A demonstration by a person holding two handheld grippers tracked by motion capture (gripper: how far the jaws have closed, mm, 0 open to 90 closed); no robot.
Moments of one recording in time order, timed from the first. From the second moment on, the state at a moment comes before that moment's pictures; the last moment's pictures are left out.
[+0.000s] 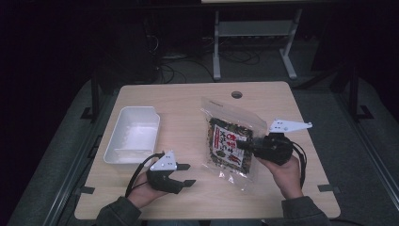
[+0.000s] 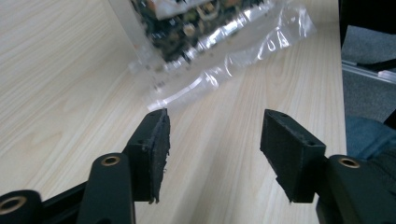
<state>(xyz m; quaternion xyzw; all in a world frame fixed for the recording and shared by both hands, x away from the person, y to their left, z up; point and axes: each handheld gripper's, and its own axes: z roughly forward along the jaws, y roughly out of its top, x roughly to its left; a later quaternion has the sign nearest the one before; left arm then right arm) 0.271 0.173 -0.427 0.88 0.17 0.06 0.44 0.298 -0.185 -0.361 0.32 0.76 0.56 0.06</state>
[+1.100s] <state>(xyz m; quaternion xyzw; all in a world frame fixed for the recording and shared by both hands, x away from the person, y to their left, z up) 0.249 0.211 -0.437 0.90 0.17 0.09 0.40 0.329 -0.078 -0.321 0.36 0.71 0.58 0.15</state>
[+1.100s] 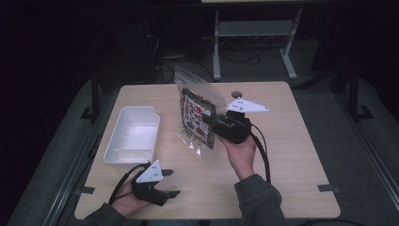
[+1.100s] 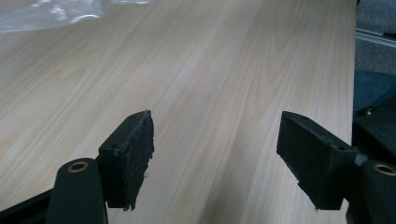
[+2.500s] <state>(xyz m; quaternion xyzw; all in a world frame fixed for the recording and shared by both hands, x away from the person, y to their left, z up) 0.240 0.243 -0.436 0.90 0.17 0.10 0.39 0.383 0.068 -0.294 0.34 0.70 0.61 0.15</state>
